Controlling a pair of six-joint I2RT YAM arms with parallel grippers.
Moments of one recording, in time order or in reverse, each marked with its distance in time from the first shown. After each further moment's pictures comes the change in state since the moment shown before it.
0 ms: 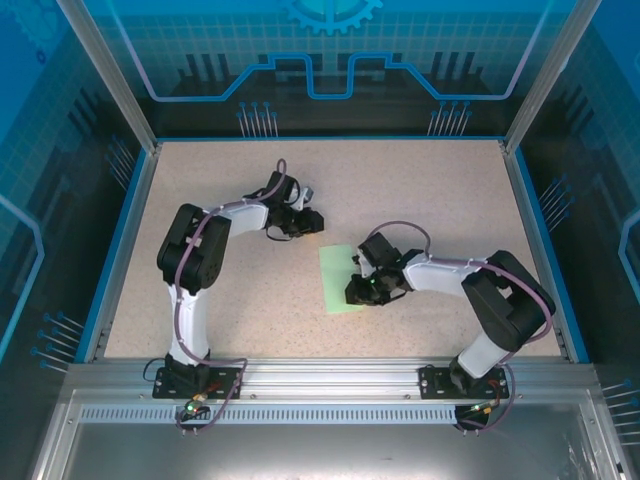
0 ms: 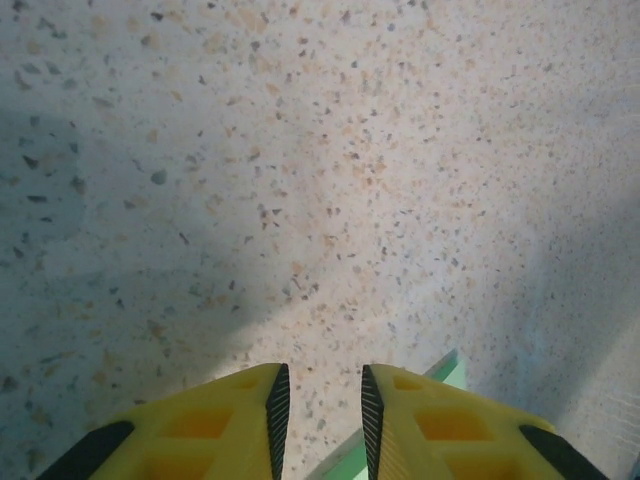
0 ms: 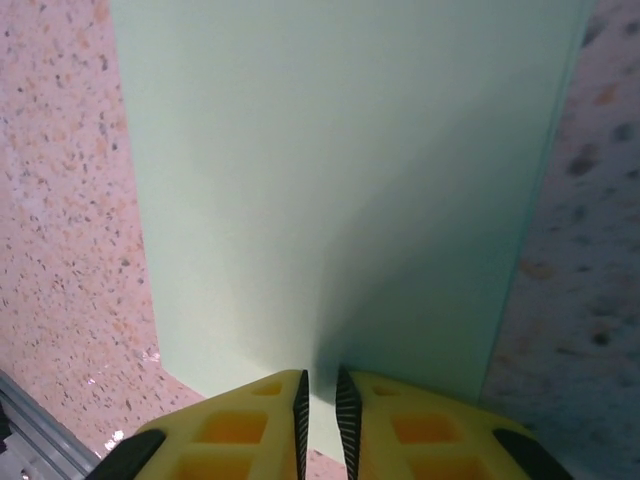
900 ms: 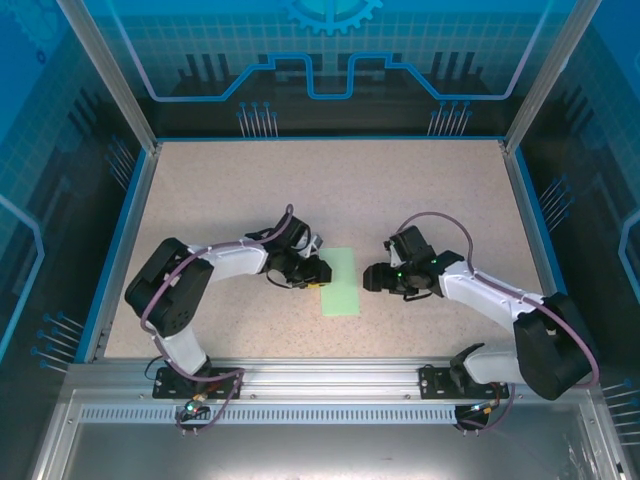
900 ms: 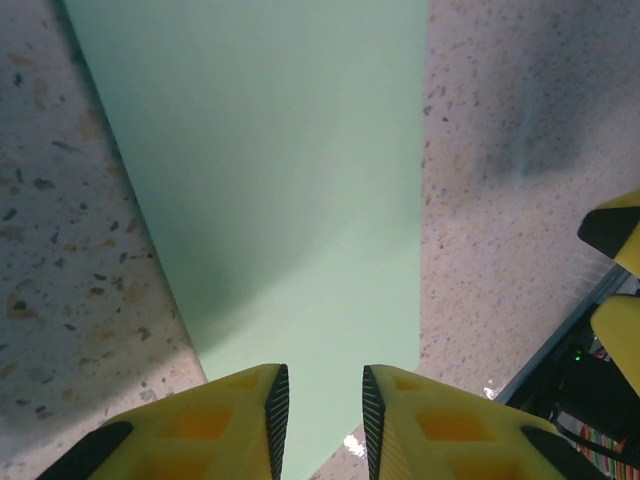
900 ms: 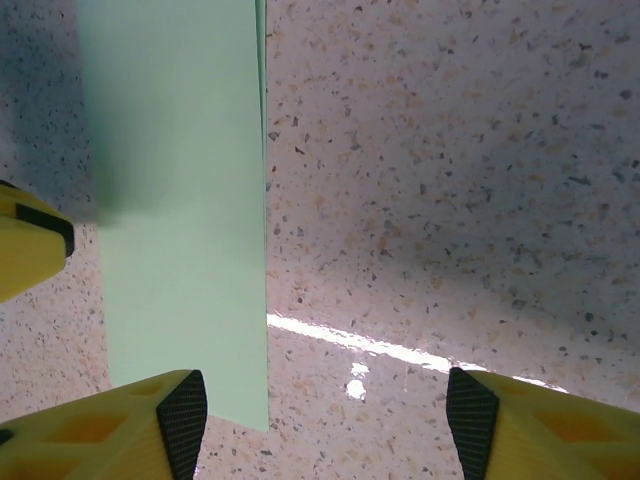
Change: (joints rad) left arm -0.228 -0.303 -0.397 -0.017 0.029 -0.203; right arm -0.186 -0.304 -0.061 -0.155 0.155 -0.107
